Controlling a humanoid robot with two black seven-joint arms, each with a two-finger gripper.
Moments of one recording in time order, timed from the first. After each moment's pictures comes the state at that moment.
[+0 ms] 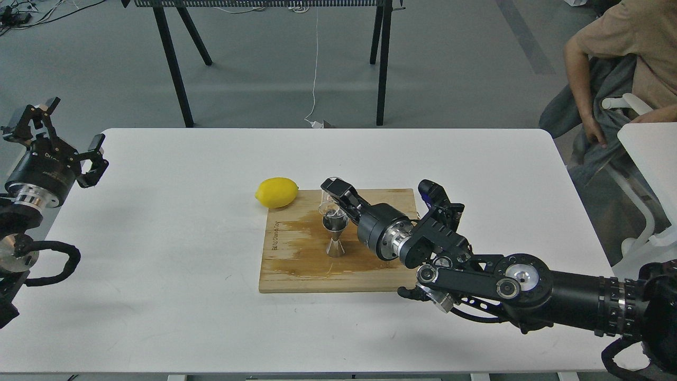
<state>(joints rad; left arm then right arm) -0.56 0.56 -0.77 -0.54 0.10 -0.49 -0.49 0.86 -0.17 0.08 1.32 -0.72 -0.49 -0.04</state>
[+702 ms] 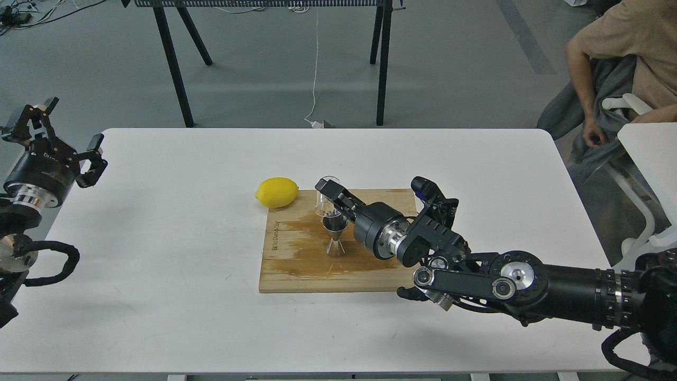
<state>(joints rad) -0.56 0.56 -0.77 -0.54 0.10 -0.49 -0.49 0.91 -0.17 0.02 1.32 -0.73 -0.49 -0.03</state>
